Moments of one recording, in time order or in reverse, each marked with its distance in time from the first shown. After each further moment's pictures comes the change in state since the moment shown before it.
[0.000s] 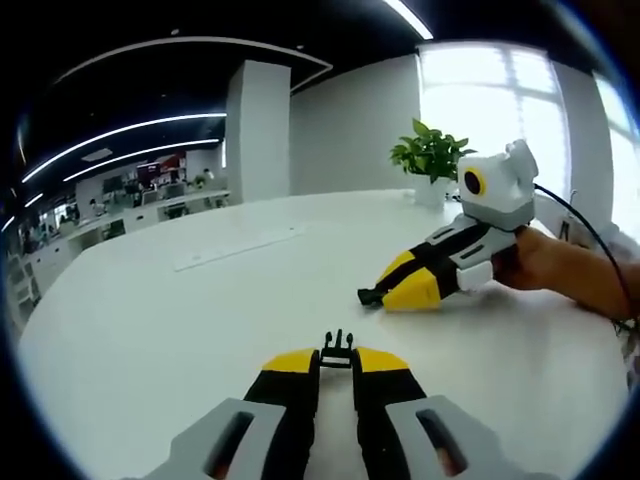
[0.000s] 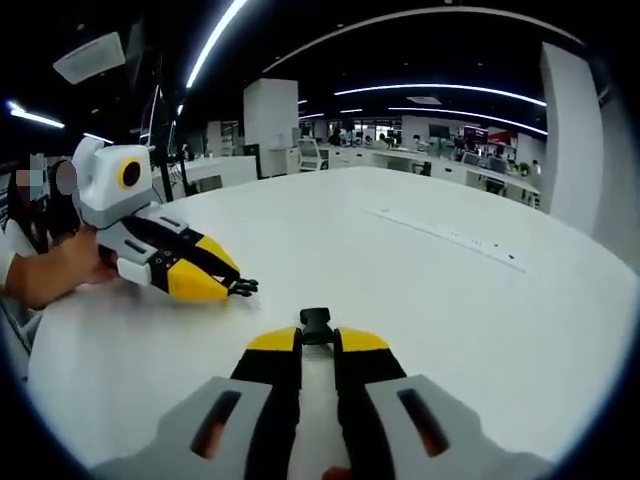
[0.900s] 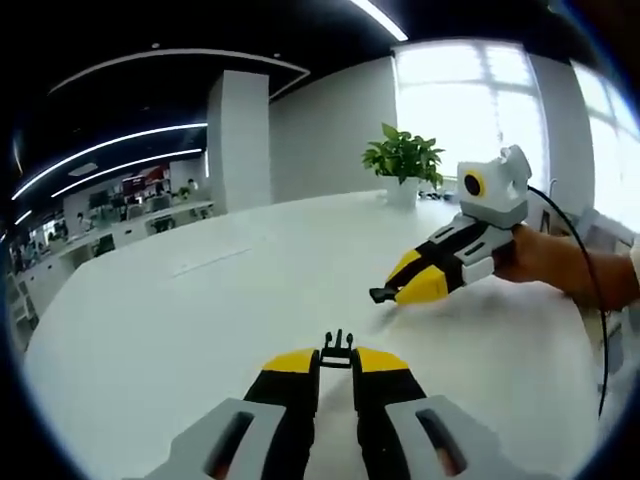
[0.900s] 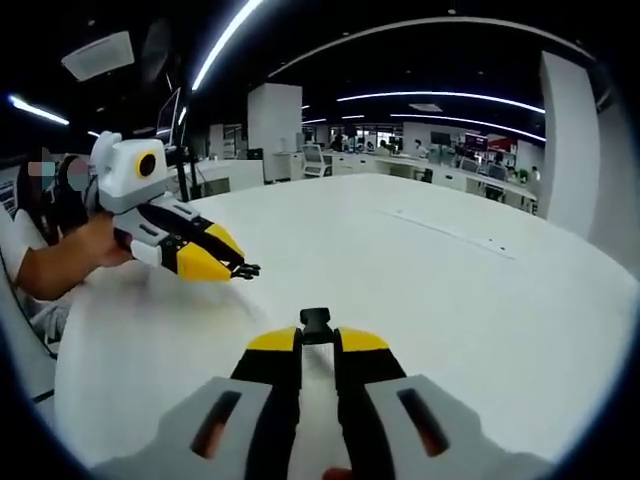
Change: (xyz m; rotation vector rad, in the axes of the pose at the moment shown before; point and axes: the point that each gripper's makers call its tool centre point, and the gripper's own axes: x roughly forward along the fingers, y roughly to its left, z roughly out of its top) left arm -0.058 -0.046 -0.012 0.064 -0.008 -0.065; right arm -0.057 0.054 -0.012 -0.016 -0.026 0.002
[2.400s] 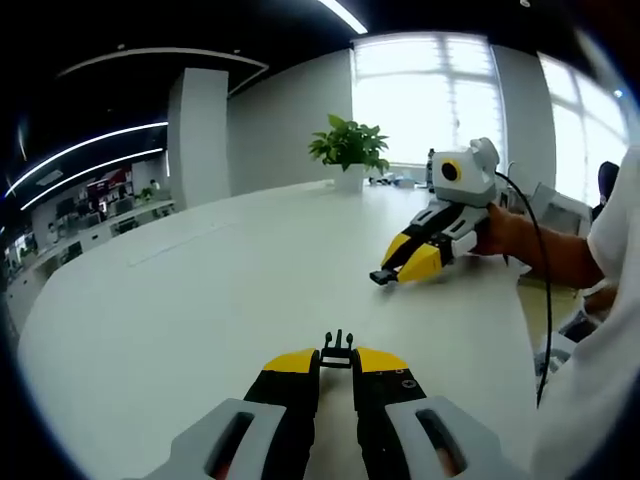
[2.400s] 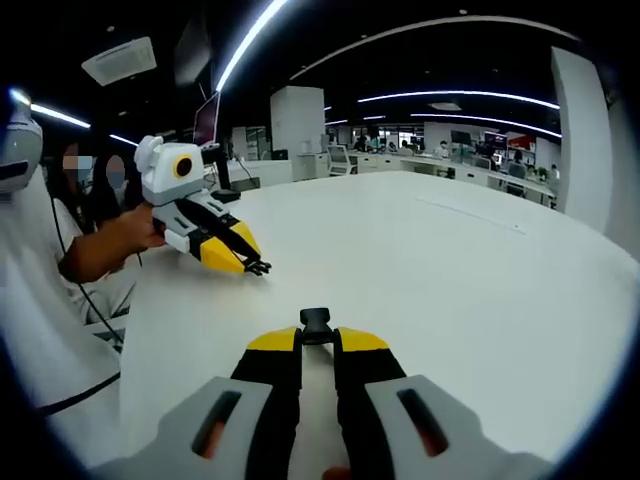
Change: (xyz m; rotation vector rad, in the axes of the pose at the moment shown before) left arm -0.049 -0.067 -0.042 0.061 0.048 -0.160; right arm -0.070 0.070 -0.037 -0.004 -0.008 0.106
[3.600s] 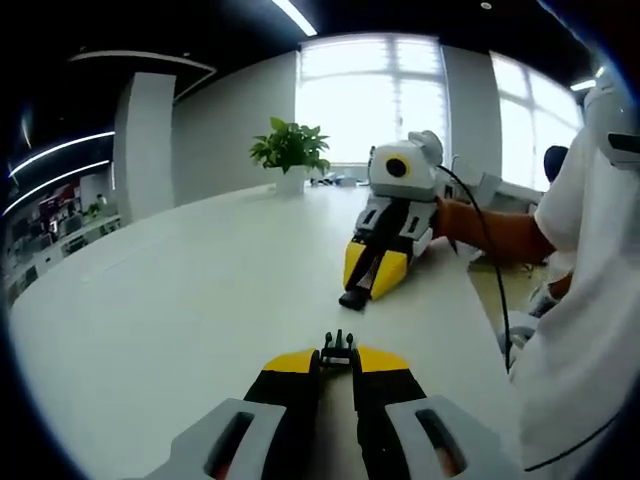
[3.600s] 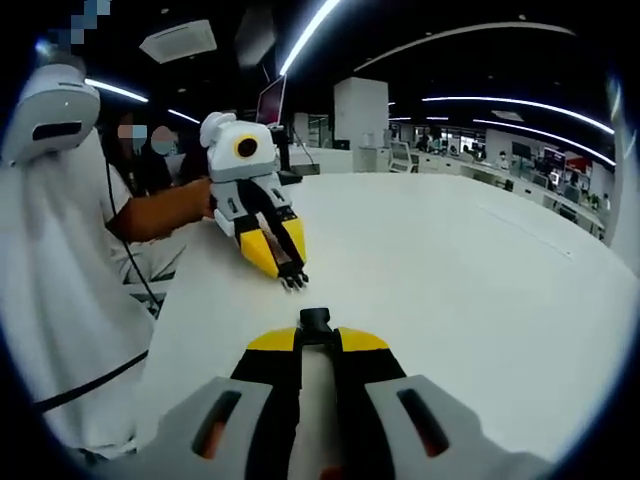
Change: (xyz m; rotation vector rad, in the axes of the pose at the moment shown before) left arm 0.008 -0.037 -0.004 0.095 0.006 -0.243; right arm 0.004 0.035 -0.007 -0.131 0.026 0.246
